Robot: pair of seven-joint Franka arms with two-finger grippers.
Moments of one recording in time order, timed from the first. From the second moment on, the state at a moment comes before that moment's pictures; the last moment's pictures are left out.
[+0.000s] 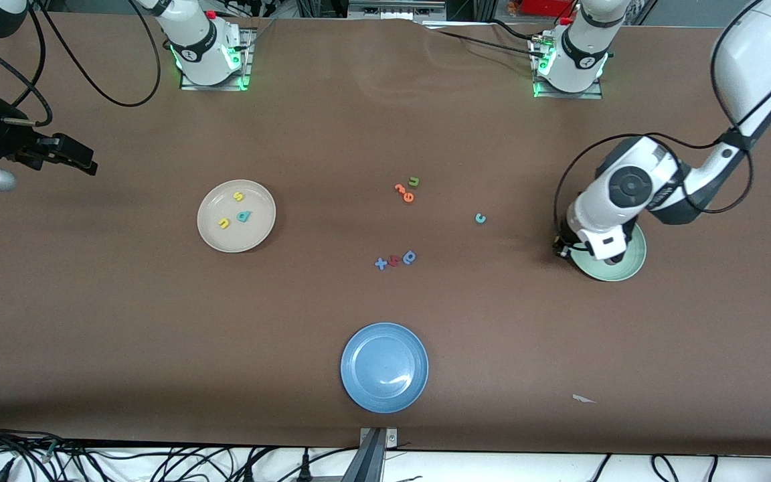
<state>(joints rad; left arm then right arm) 0.85 0.69 -1.04 -2.10 0.77 2.17 -1.75 0.00 0.00 0.01 -1.69 0.00 1.63 0.10</state>
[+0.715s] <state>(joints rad) 0.84 0.69 -1.06 -2.10 0.71 2.14 -1.65 0.00 0.00 0.01 -1.69 0.00 1.63 0.10</state>
